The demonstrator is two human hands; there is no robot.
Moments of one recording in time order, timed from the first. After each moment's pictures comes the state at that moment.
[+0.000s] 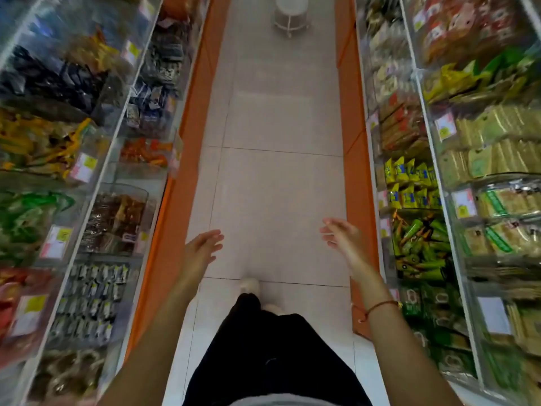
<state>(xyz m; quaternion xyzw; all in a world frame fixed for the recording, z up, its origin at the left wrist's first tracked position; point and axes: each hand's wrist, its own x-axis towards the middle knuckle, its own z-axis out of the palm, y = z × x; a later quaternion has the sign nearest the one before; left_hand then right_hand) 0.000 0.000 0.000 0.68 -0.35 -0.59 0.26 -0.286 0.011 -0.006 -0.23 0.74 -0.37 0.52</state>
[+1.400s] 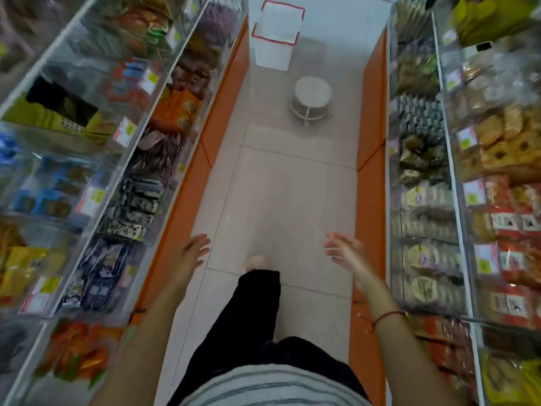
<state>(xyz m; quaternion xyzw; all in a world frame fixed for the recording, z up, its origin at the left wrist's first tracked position) -0.124 -0.730 -0.001 0.72 -0.25 -0.56 0.32 -0.432 -0.733 0.005 -0.25 0.73 -0.31 0.55</state>
